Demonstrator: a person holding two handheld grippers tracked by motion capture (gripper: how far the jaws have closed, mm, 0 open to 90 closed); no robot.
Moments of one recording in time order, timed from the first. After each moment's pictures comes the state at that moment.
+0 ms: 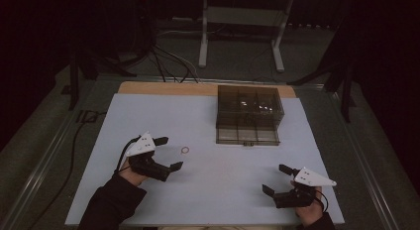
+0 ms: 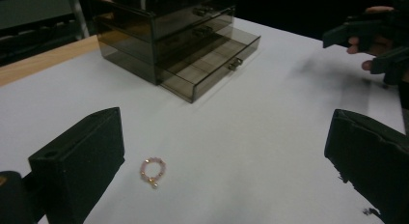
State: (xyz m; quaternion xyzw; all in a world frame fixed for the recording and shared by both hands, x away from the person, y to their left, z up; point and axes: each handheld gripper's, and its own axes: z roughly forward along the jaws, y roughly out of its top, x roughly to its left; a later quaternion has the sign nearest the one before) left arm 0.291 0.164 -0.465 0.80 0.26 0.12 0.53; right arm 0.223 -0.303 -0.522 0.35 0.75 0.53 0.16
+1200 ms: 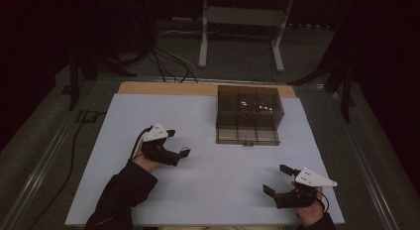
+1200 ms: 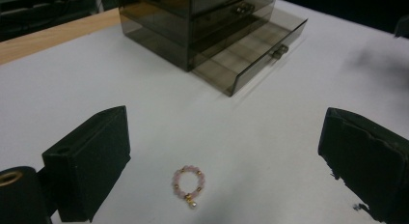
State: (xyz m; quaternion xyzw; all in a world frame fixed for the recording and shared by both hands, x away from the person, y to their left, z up) left arm 0.339 0.144 -0.492 0.81 0.29 0.12 0.49; right arm 0.222 -0.305 -0.522 0.36 0.75 0.53 0.17
